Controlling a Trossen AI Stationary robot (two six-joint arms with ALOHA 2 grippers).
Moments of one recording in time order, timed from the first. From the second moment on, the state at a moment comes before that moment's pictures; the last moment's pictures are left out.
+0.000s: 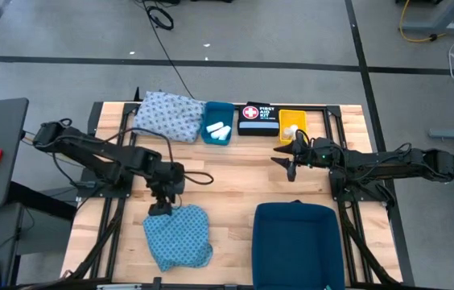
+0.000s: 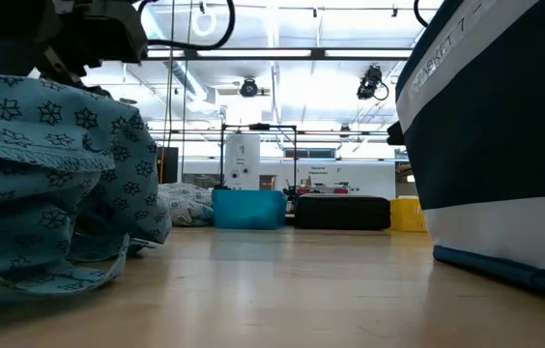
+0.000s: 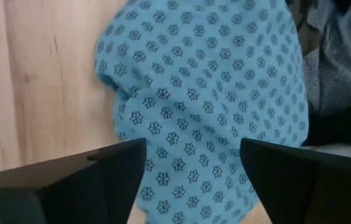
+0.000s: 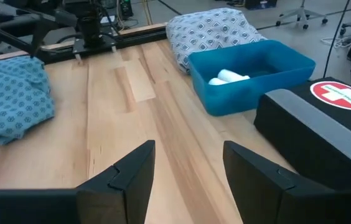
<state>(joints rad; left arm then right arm) -0.19 1.22 0.79 -0.69 0.38 -0.30 -0.23 0.88 0.22 0.35 0.02 0.11</state>
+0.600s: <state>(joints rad) -0.20 1.39 0.62 -0.36 0.61 -0.40 -0.20 0.88 0.22 0.35 0.00 0.11</state>
